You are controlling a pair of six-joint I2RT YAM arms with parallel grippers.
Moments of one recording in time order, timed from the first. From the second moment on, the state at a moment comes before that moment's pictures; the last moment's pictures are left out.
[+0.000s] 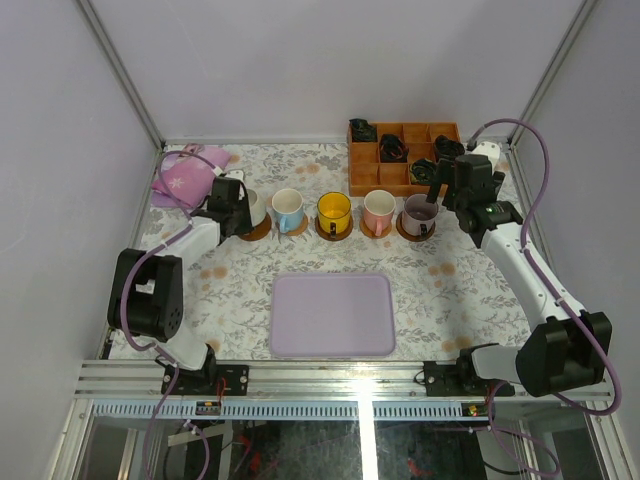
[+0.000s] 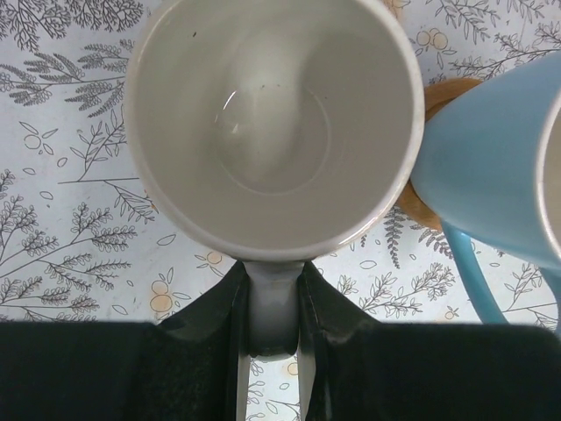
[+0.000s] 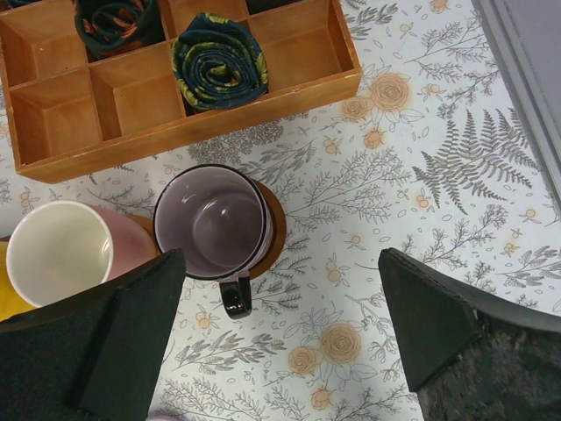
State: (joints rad) left arm -0.15 1.60 0.96 -0.18 -0.04 -0.24; right arm 0.20 1.29 1.11 -0.41 0.37 0.30
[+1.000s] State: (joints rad) left arm -0.15 1.61 0.97 -0.26 0.00 -0.23; right arm 0.20 1.28 1.07 -0.41 0.31 0.34
